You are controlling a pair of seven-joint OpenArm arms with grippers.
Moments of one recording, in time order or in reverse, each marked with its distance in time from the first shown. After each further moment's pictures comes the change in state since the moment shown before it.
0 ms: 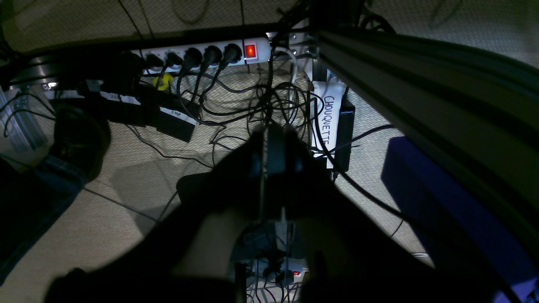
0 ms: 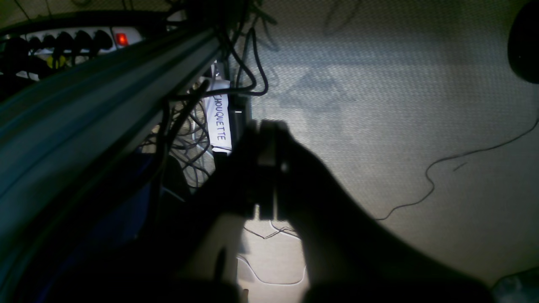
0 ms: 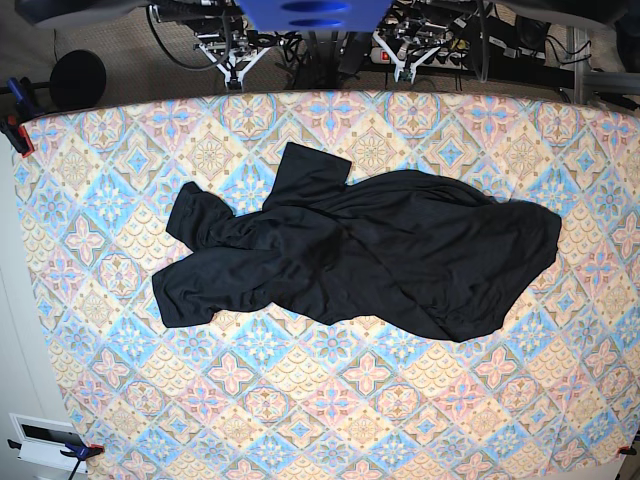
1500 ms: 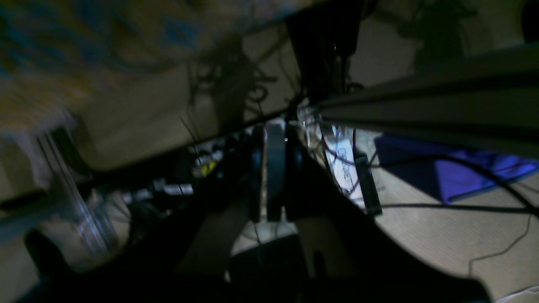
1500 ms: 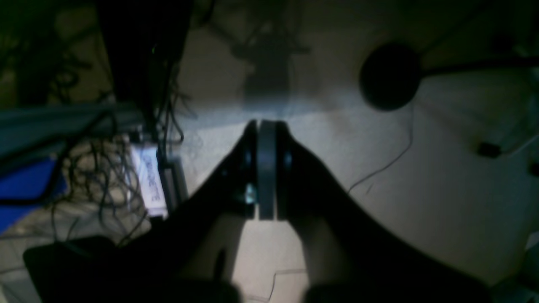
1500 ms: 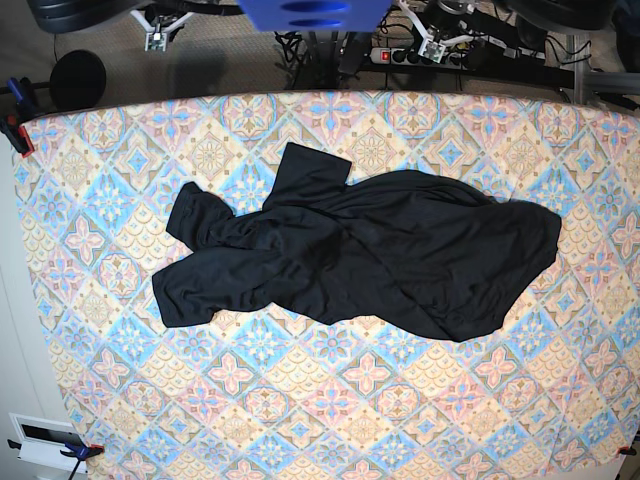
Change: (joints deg) left arm 34.9 -17.5 7.0 62.4 -0.2 0.3 0.6; right arm -44.4 2.4 14.6 68.3 -0.4 0.0 -0.9
